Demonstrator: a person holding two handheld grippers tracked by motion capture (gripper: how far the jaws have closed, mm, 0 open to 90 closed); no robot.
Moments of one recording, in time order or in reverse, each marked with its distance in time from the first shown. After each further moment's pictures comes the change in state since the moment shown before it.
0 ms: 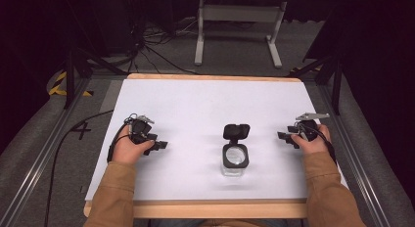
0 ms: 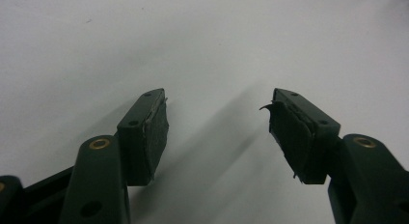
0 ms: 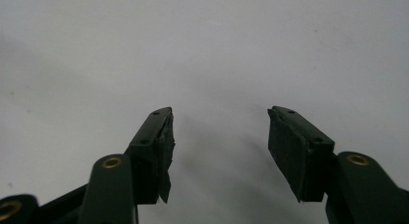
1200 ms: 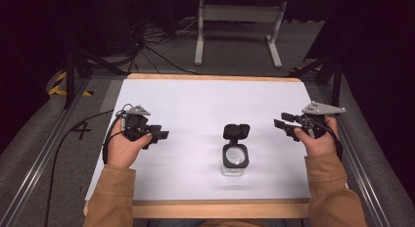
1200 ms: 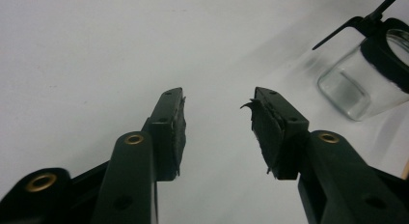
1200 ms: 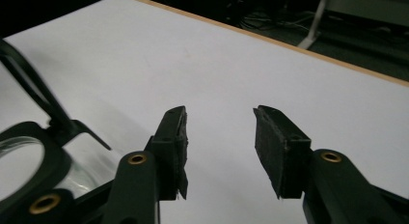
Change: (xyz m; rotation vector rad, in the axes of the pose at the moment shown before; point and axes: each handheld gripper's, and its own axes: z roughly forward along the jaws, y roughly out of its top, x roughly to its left) left arm -0.041 0.021 -0.056 -0.172 -0.007 0.032; right arm 0.054 0.049 -0.076 -0.249 0.098 -0.086
